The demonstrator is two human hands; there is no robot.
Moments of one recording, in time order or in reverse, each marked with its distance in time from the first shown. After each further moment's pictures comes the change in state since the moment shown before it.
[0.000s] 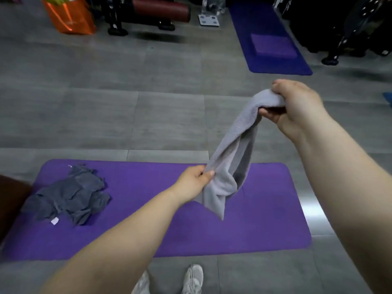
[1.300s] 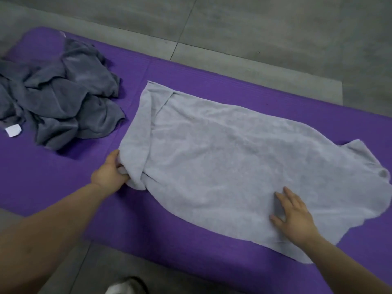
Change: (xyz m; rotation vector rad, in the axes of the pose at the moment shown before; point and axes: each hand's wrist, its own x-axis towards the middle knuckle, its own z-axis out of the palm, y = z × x) left_hand 0.171 -0.716 -0.198 0.309 0.659 -0.506; right_hand 0.158 0.825 -0.005 -1.642 -0.648 0.004
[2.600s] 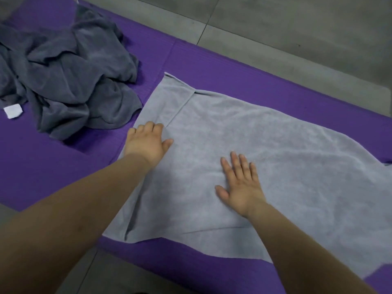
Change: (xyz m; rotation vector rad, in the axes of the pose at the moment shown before) left_hand 0.065 0.038 0.013 0.691 0.083 0.269; right_hand 0.078 -0.167 0.021 -0.308 -0.010 -0.376
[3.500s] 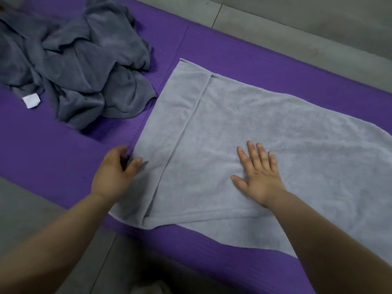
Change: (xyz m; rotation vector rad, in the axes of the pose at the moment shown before) left_hand -0.077 -0.076 0.031 -0.688 0.086 -0.357; right_hand 0.003 0.002 -0.005 0.016 -0.063 0.001
